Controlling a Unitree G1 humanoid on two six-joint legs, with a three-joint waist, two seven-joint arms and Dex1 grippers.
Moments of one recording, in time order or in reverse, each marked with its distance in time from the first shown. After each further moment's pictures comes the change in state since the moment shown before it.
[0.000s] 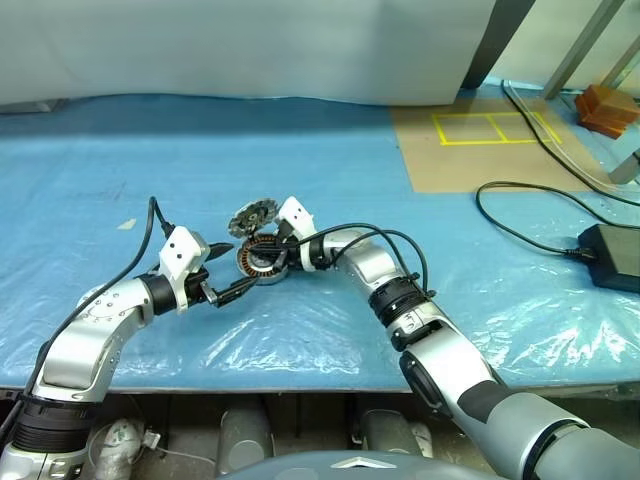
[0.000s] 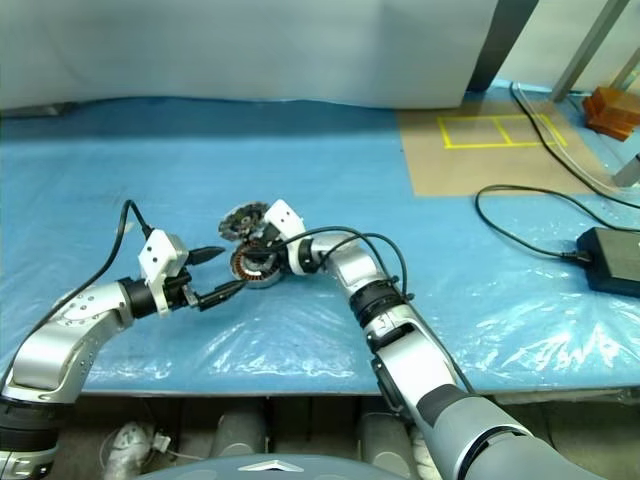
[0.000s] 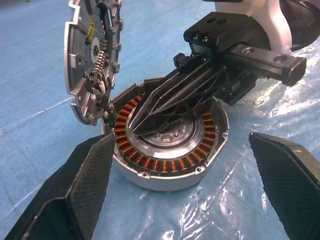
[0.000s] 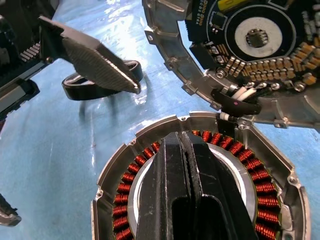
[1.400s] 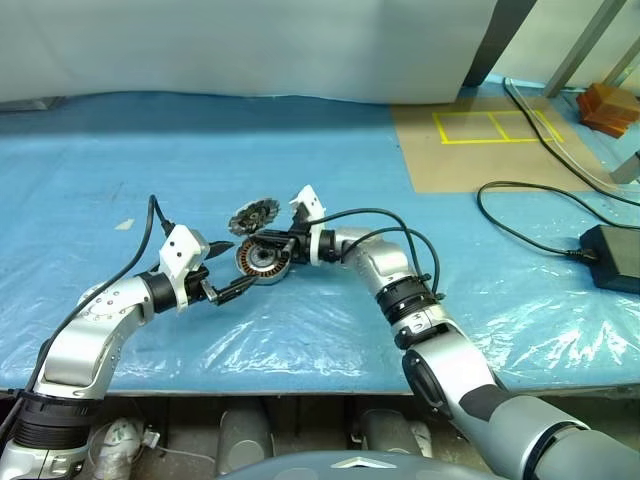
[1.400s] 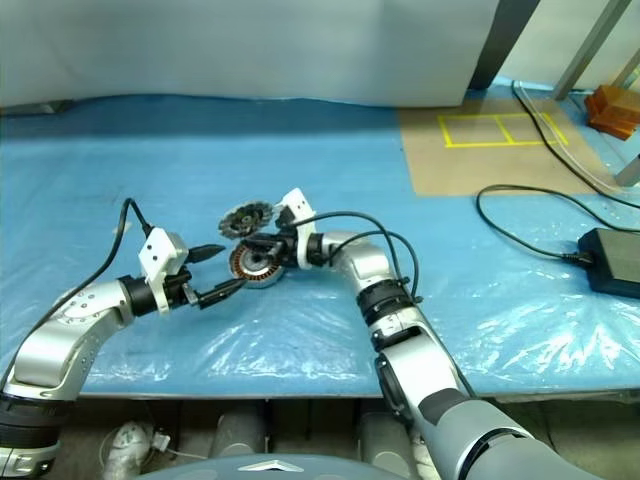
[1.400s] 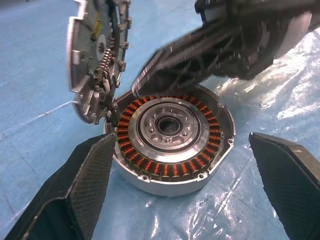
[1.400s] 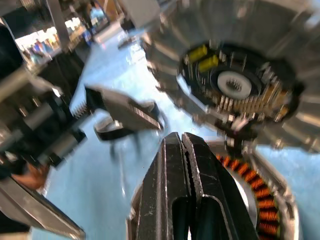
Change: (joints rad) left arm -0.012 0.000 -0.003 0.017 0.002 -0.014 -0.006; right arm 0.031 -0.009 -0.030 -0.083 0.064 0.081 0.058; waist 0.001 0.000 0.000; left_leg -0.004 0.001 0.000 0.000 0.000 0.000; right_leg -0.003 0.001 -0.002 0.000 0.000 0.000
